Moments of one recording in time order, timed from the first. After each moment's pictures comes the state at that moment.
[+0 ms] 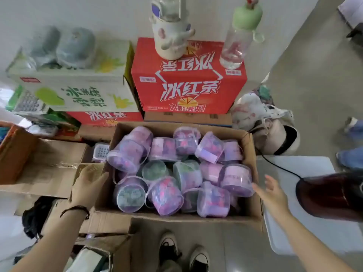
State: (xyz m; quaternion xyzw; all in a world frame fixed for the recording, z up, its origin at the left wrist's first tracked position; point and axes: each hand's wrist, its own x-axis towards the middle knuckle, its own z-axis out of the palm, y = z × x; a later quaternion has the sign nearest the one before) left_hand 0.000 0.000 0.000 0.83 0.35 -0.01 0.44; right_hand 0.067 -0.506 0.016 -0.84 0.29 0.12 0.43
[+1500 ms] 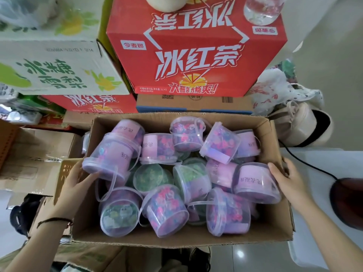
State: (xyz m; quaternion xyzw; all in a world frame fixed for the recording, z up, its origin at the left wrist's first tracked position) left_hand 0.034 0.000 -0.064 0.80 0.32 -0.03 0.50; right_hand 0.138 -0.511 -0.066 -0.84 0.26 0.13 0.46
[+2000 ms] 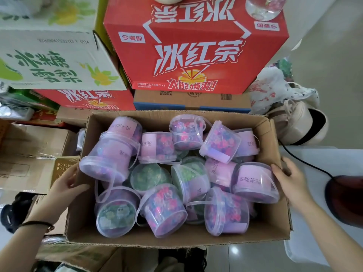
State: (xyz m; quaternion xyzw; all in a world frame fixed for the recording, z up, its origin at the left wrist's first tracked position) left_hand 0.018 0.027 -0.069 0.76 0.38 -0.16 0.51; right_hand 0.134 -0.523 -0.076 -0.85 0.25 0.09 0.46
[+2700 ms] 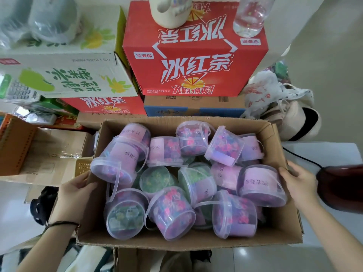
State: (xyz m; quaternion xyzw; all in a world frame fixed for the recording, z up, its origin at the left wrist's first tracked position) left_hand -0.020 -0.004 0.005 0.79 0.42 -0.04 0.45; right_hand 0.100 -0.535 -0.042 -0.85 0.28 0.01 0.44
